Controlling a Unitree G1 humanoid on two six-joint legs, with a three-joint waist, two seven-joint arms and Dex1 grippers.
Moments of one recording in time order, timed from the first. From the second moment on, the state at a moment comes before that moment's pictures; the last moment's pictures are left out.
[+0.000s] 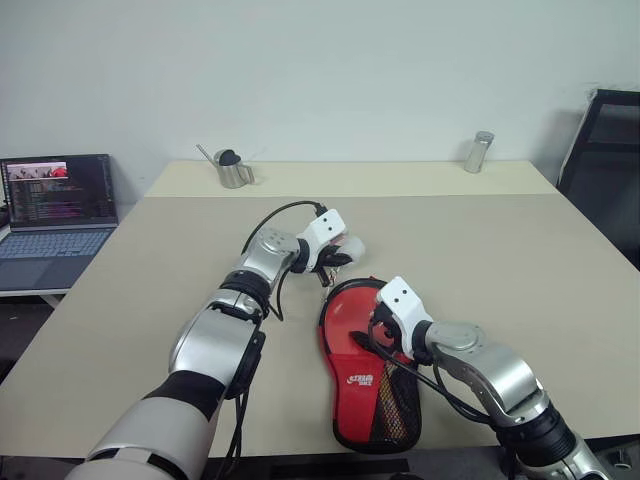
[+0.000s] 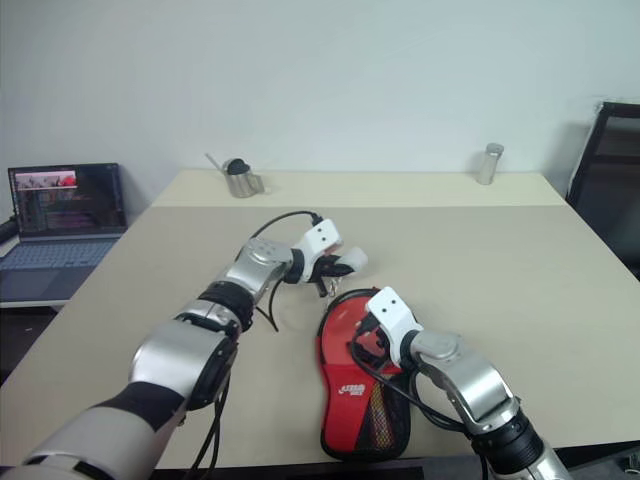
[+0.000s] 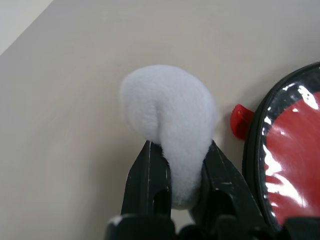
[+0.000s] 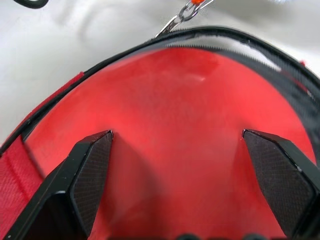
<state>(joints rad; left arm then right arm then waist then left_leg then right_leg) -1.27 0.24 -0.17 1.31 0.18 -0.11 -0.89 -0.42 -0.36 0.34 -0.34 0.21 0.96 0.39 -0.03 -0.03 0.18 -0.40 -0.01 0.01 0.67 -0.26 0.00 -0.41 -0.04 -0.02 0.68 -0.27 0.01</state>
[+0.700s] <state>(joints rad) -1.30 -0.01 -0.21 1.38 0.32 -0.25 -0.64 -0.37 -0.31 0.33 -0.44 0.21 1.08 0.32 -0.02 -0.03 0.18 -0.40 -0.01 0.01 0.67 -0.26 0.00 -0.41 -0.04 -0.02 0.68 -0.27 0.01</state>
